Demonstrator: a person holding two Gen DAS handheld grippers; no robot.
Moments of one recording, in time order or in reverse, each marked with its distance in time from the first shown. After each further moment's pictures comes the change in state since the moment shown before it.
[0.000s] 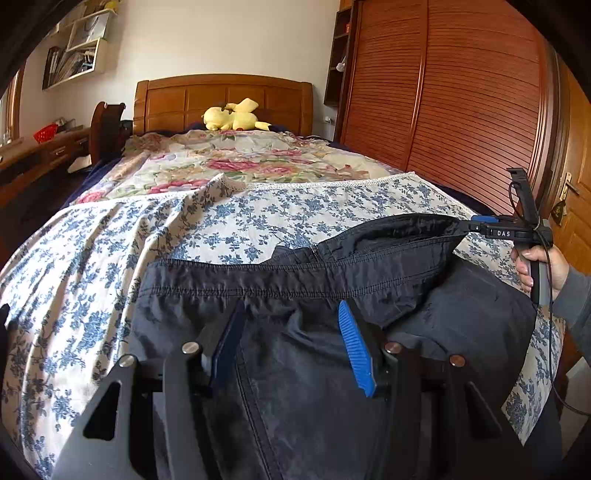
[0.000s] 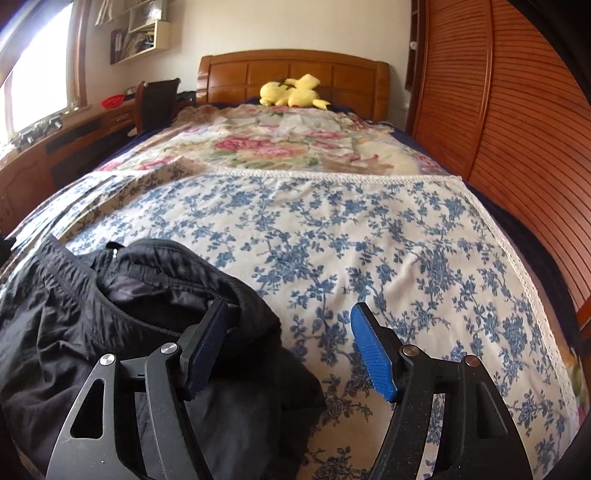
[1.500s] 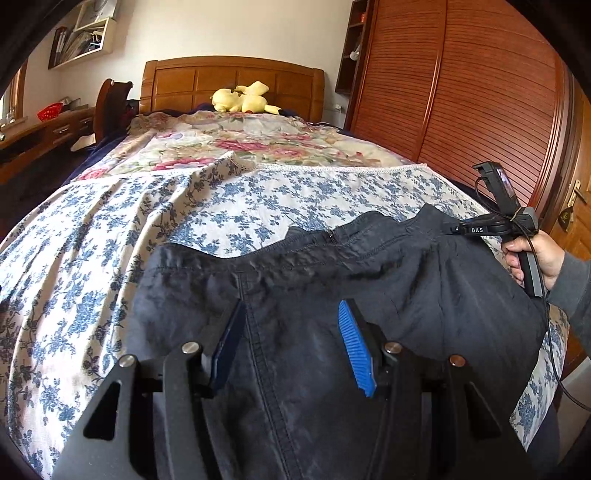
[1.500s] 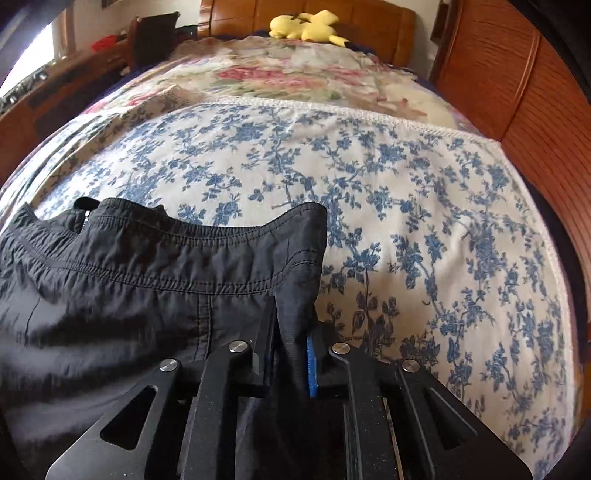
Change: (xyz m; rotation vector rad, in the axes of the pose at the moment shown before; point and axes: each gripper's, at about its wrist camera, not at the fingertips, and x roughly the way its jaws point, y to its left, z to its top) left arm 0.017 0.018 -0.009 -0.044 0.047 0.015; right arm 0.082 0.035 0.015 -0.048 0.255 -0.015
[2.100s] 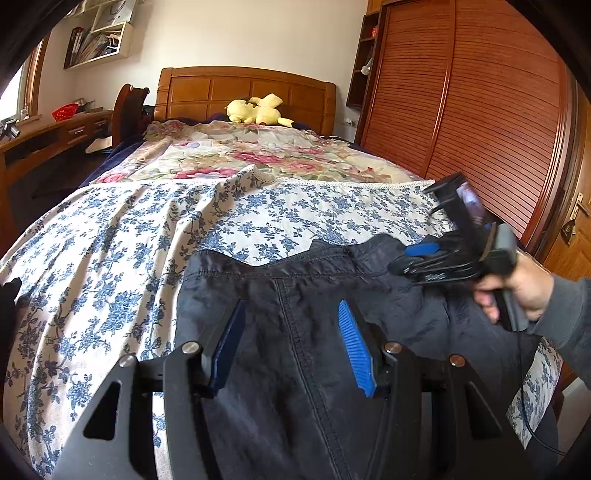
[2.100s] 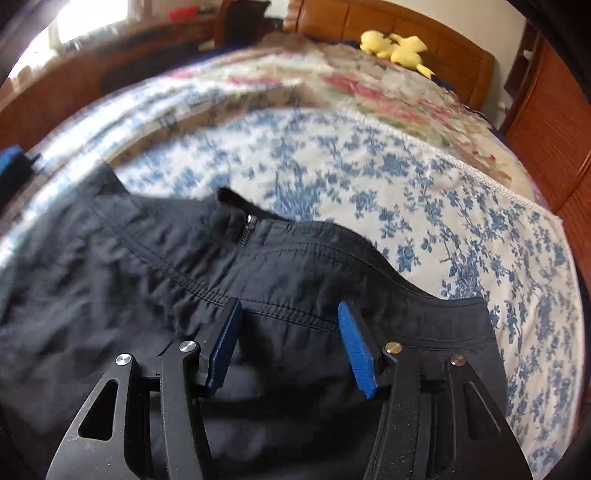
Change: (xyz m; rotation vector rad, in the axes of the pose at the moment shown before) left arm -0.032 0.028 -0.004 -0.027 -0.047 0.022; right arm 0.010 0.166 0.018 -0.230 0.003 0.084
